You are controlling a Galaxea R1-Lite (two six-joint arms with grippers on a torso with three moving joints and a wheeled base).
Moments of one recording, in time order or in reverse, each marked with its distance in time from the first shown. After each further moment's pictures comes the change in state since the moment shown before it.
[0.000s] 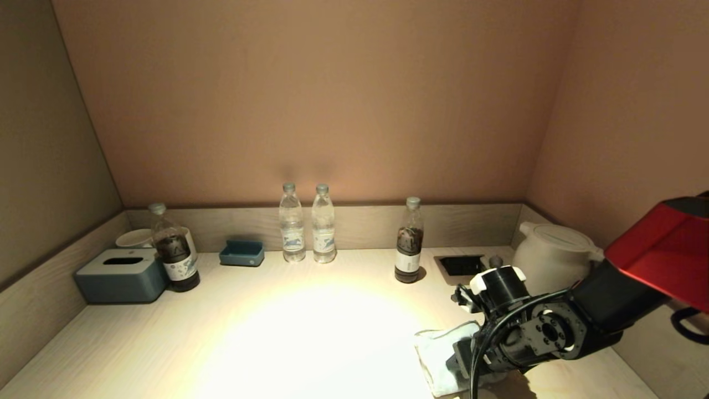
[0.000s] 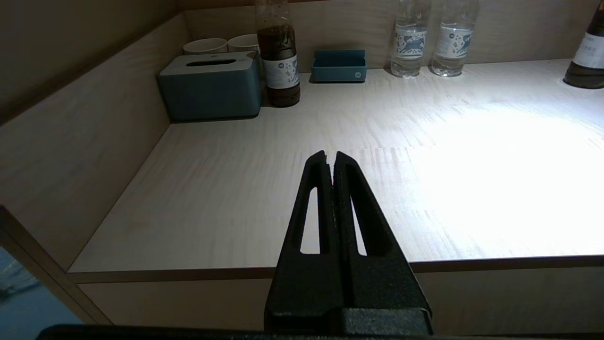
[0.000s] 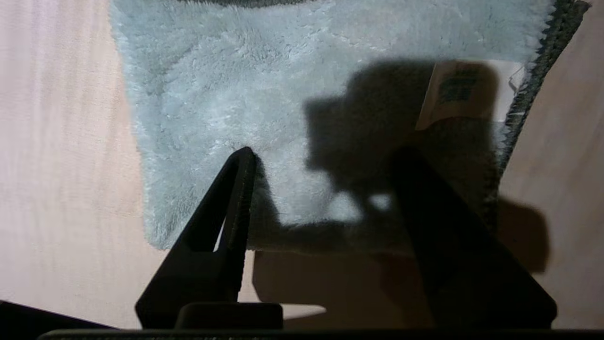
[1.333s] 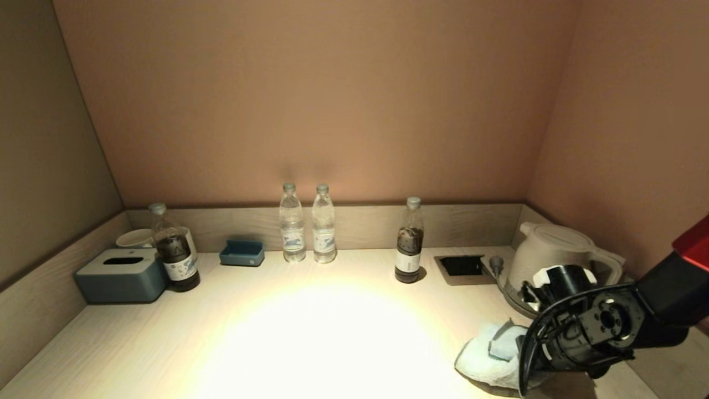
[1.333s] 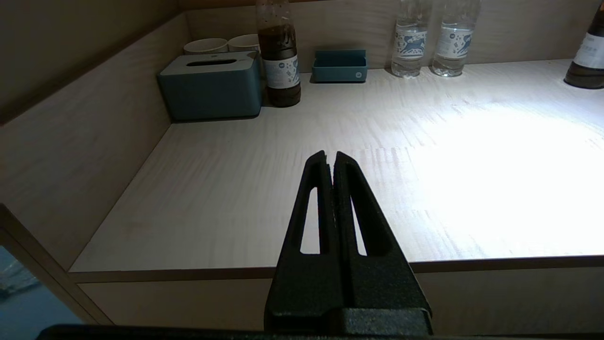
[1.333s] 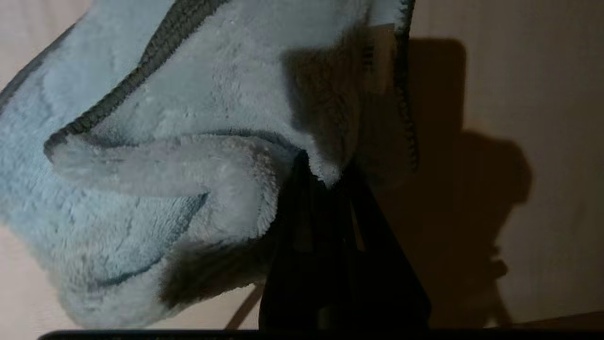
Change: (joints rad) left arm 0.000 0.000 0.000 0.000 0.000 0.000; right arm -0.300 -0.038 0.033 0.050 -0.173 -0.022
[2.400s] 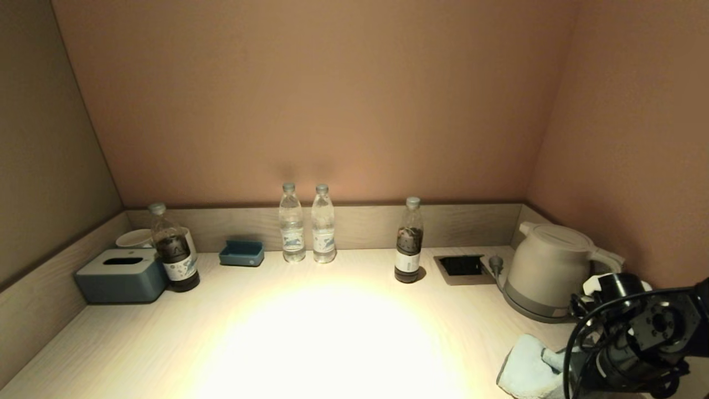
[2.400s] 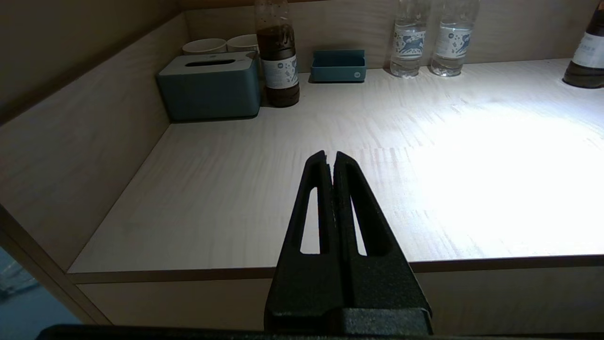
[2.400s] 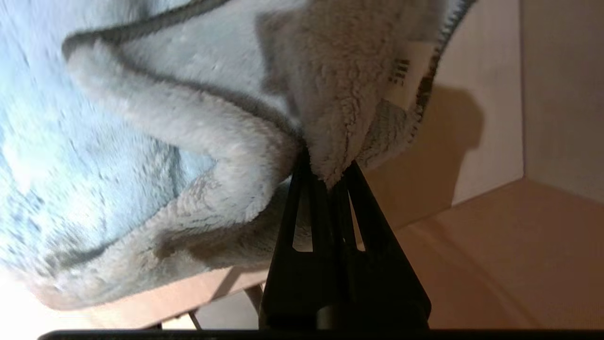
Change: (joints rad) left arm 0.000 0.000 0.000 0.000 0.000 0.000; right arm -0.161 -0.083 0.057 0.097 -0.130 -0.080
